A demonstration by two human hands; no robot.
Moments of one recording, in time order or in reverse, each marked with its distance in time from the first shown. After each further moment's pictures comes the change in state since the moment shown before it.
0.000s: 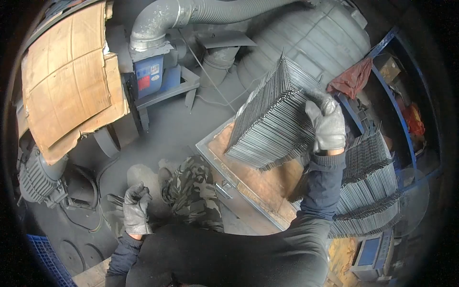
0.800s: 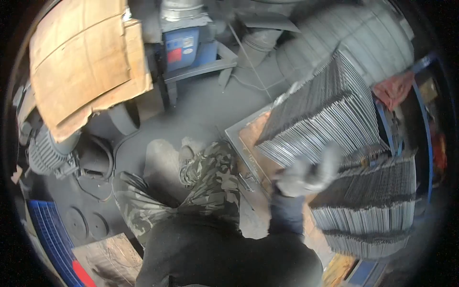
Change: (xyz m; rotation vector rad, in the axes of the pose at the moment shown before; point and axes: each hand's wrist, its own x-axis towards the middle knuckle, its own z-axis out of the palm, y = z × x) left_hand -0.099 0.083 -0.125 0.351 0.743 0.067; right_hand -0.132 0.042 0.148 -0.209 0.519 -0.393
